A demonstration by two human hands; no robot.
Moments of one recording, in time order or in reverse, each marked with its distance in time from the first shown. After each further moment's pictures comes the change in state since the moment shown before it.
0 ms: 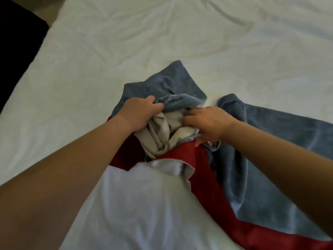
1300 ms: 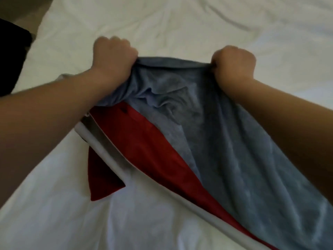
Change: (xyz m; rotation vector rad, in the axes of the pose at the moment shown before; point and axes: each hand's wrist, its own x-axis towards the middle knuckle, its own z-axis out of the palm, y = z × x) left_hand 0.125 -0.130 -0.068 0.352 0.231 -0.227; right_hand 0.091 0.124 -0.078 0.038 0.453 0.822
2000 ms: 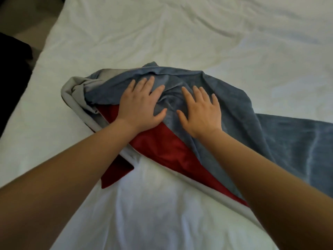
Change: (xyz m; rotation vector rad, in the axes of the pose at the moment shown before) left_hand -0.106 0.071 -0.015 -0.461 0.015 0.059; right_hand -0.139 -0.063 0.017 0.139 -0.064 -0.050
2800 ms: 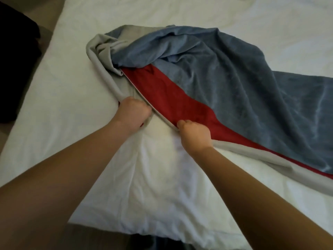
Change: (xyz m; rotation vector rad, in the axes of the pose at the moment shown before) left_hand -0.172 -0.014 0.021 0.363 -0.360 0.179; right_hand -0.173 -0.108 0.055 0.026 -0.159 -0.071
